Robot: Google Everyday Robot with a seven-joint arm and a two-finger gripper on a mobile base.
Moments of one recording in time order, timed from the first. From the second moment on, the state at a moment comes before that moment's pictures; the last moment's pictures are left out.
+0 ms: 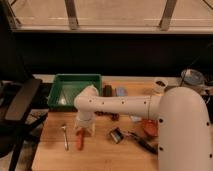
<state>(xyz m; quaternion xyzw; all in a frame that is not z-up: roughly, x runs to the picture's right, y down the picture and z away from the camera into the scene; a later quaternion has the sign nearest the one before) -0.121 0.246 0.808 -0.27 -0.35 -0.58 0.69</state>
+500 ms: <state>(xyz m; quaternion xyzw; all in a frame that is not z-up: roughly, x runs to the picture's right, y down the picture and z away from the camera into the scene) -0.121 0.248 0.807 -0.27 -0.35 -0.58 0.68</state>
